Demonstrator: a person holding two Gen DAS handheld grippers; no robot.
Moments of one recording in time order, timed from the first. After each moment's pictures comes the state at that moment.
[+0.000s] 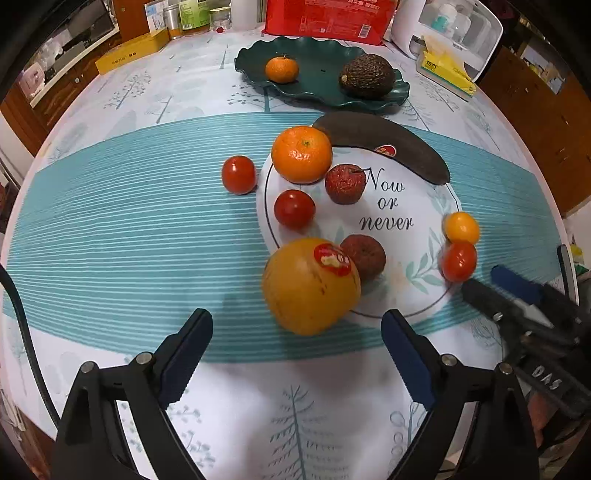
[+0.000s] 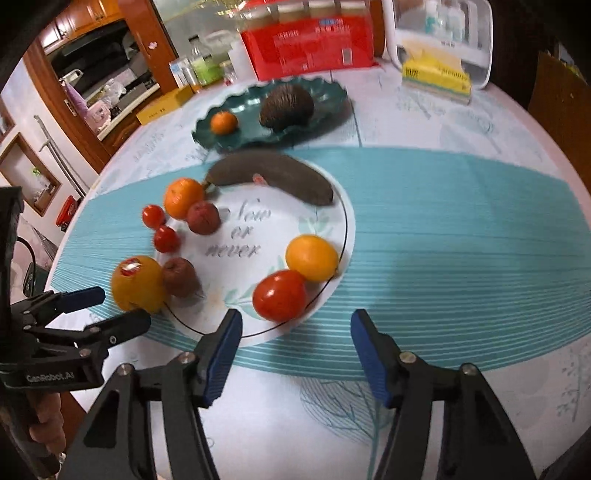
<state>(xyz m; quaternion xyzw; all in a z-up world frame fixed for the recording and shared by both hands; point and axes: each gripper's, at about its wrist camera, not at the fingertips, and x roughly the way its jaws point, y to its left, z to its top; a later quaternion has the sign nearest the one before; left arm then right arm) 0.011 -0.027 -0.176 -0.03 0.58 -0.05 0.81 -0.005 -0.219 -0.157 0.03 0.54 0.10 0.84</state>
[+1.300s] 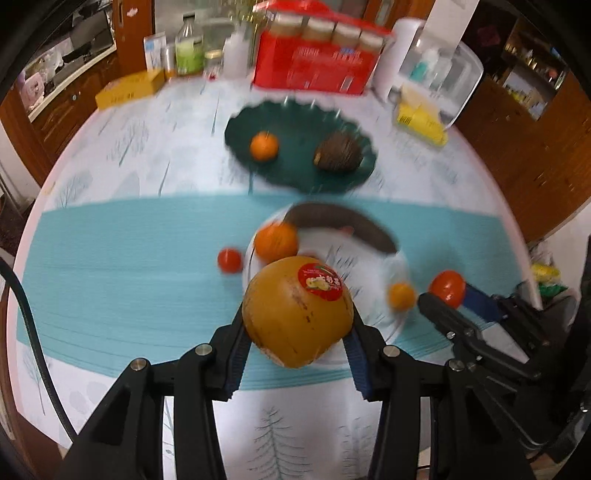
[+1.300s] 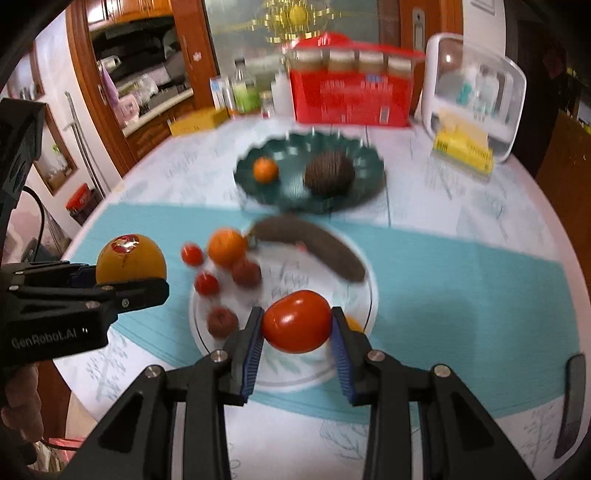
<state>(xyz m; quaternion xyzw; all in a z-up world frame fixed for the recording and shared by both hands) 0.028 -0.023 -0.080 -0.07 0.53 -0.08 0.84 0.006 -0.187 -0.086 -0.03 0.47 0.14 0.87</state>
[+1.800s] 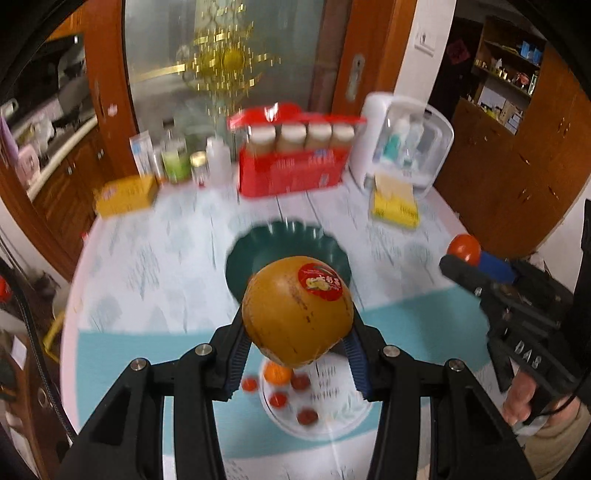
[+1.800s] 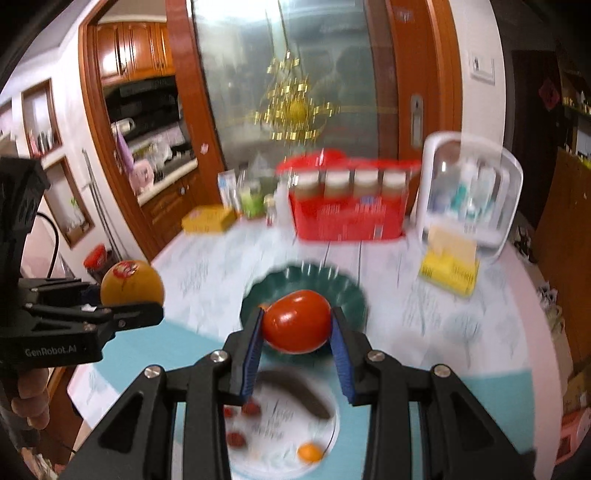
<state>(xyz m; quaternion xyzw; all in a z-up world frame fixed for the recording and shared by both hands) 0.115 -0.025 0.088 -0.02 0.45 -0.10 0.89 0.100 -0.215 0.075 -0.01 0.36 0.16 0.92</state>
